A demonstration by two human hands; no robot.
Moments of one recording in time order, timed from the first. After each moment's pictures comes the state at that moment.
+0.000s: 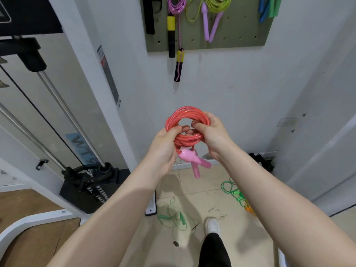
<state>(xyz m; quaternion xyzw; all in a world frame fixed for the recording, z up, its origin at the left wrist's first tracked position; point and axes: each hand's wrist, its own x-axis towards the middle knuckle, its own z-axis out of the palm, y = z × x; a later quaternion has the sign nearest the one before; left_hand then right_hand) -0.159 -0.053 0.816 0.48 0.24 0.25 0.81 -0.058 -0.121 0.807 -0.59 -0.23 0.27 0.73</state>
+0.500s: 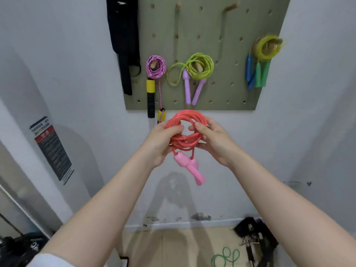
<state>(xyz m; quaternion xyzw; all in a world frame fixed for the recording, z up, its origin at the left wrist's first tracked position) 0.082 0.026 0.913 0.61 0.20 0.26 0.72 0.197 -0.076 0.904 -0.55 -0.37 0.32 0.68</state>
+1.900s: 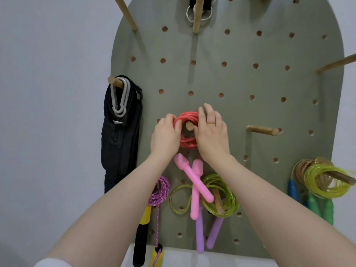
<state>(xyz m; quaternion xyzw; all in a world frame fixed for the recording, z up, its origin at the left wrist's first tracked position) 0.311 0.256 1.129 0.76 0.26 0.58 0.13 0.402 0.172 1.131 -0.73 -0.47 -0.42 0.28</state>
